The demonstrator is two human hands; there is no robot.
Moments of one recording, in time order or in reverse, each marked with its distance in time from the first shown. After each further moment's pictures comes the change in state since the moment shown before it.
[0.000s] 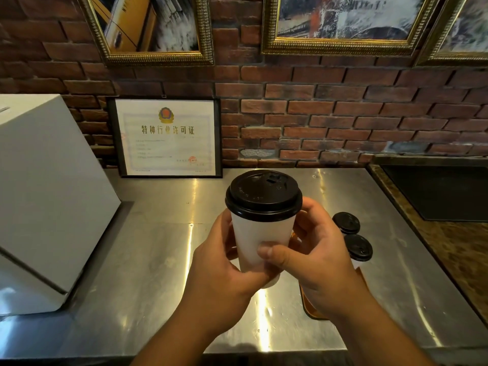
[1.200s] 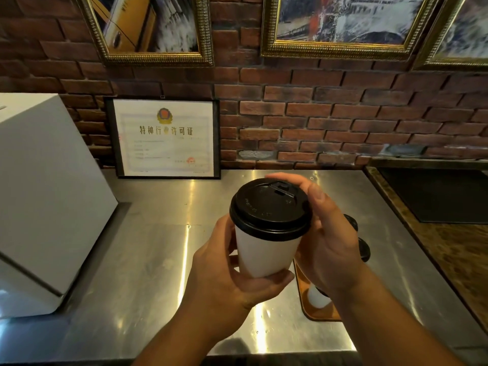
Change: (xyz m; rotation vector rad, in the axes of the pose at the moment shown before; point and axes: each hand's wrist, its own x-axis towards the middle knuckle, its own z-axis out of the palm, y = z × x) left_hand -0.005 0.014 -0.008 0.001 -0.067 0.029; right_hand 0.024 -0.037 0.011 0.285 -0.062 -0.007
